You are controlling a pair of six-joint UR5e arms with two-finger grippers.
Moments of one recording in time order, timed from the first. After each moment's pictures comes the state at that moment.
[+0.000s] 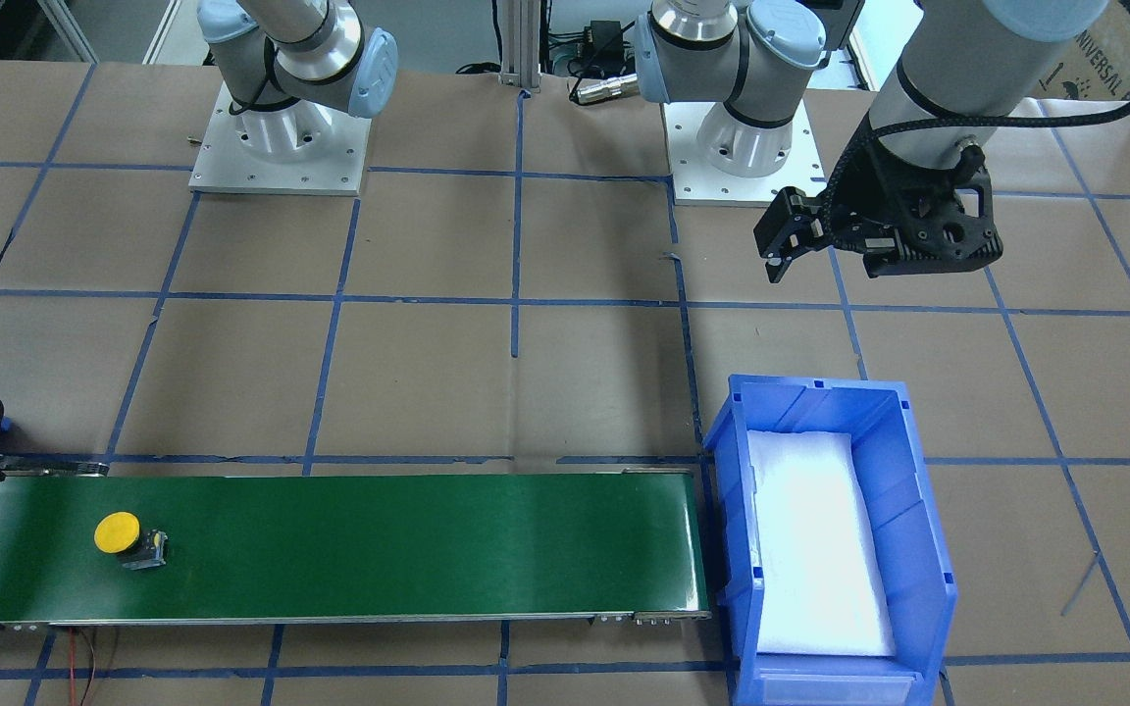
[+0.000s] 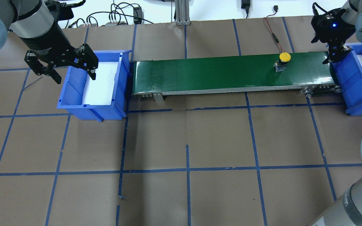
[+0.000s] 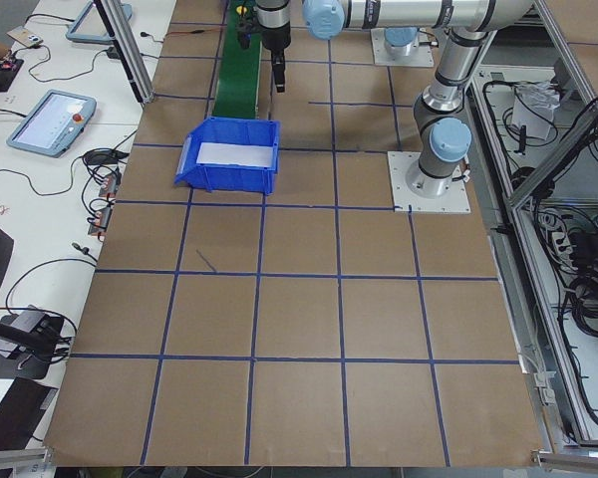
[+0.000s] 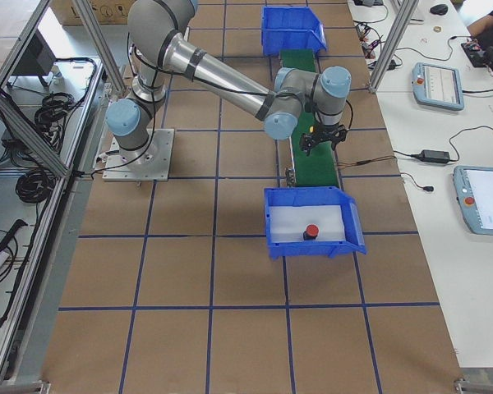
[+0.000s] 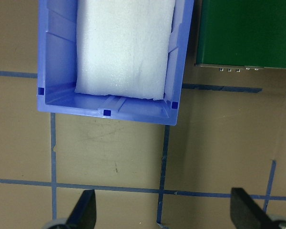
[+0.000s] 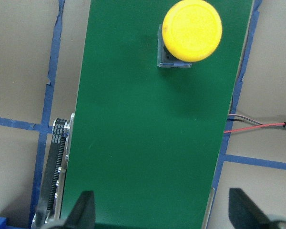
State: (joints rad) left arm -1.50 -1.61 -1.54 -1.62 1.58 -0.01; right arm 1.20 -1.12 1.46 -1.99 -1.52 -2.13
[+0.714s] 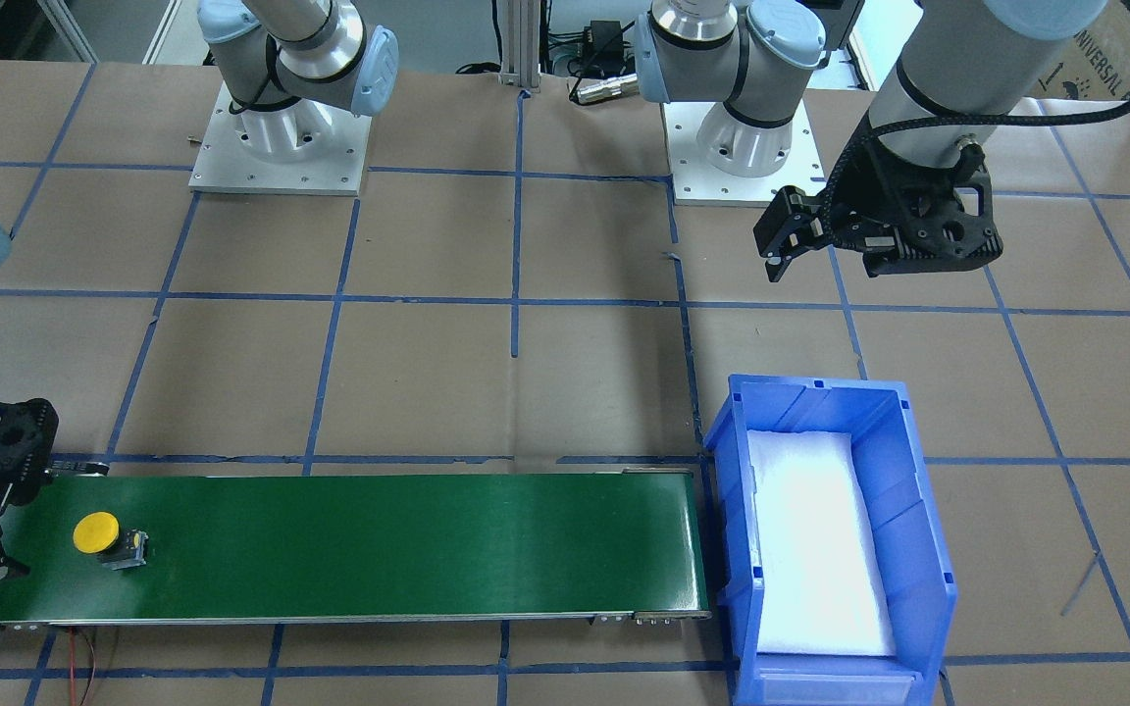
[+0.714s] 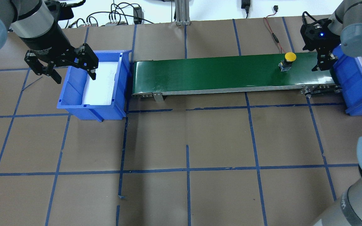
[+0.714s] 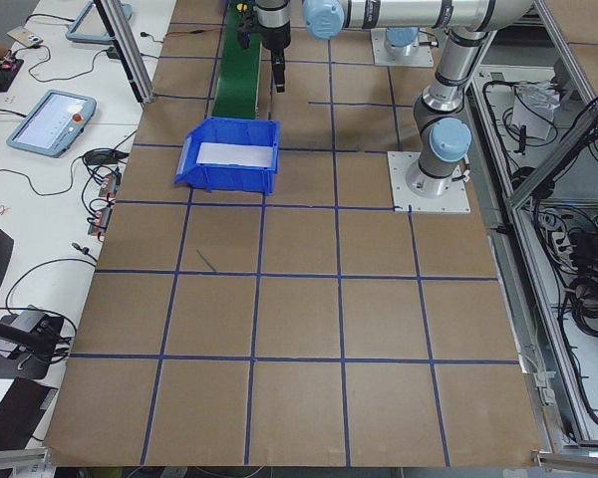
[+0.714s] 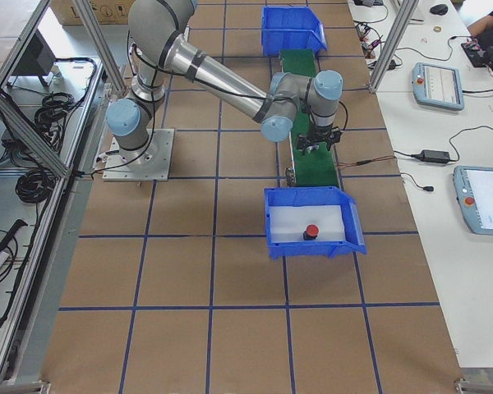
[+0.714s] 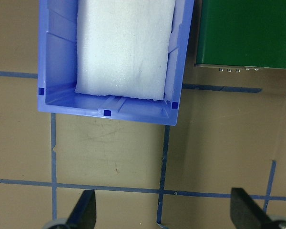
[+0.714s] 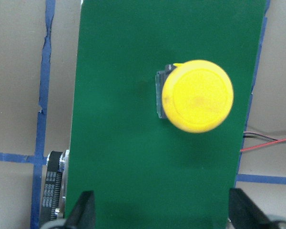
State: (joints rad) left arm -1.50 -1.61 -1.54 -1.62 1.58 -0.01; right arm 1.23 -1.12 1.54 -2.09 -1.52 -2.04
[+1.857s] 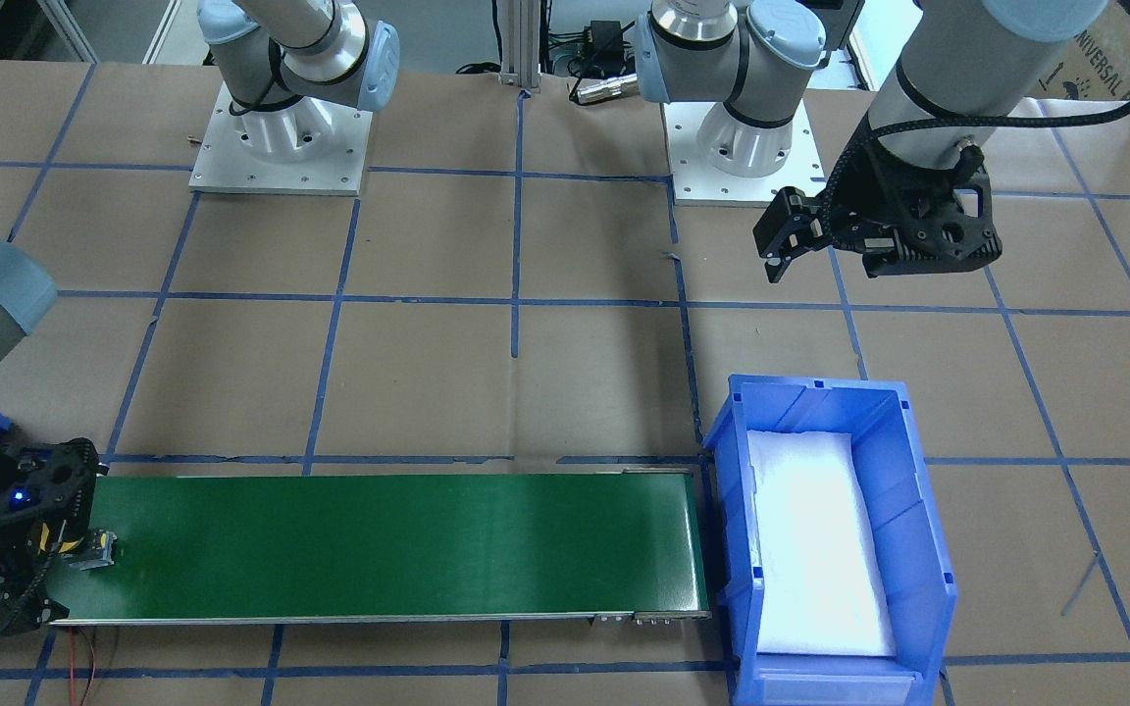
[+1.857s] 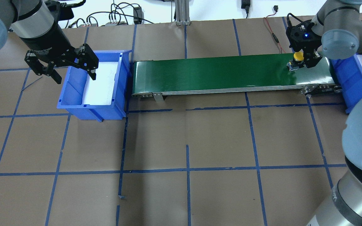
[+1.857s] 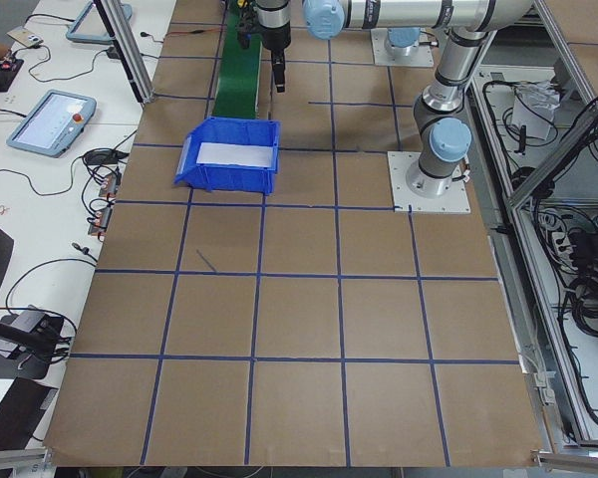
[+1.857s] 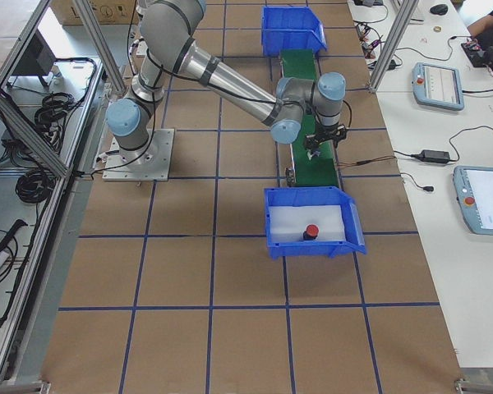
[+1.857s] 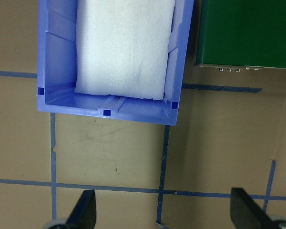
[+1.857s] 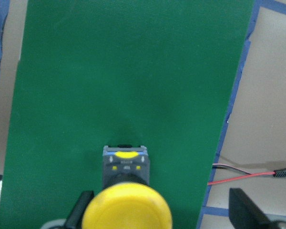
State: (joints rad) left arm -1.50 -1.61 -1.54 -1.62 1.57 -0.01; right arm 1.29 -1.04 1.51 -2.17 -1.52 -2.08
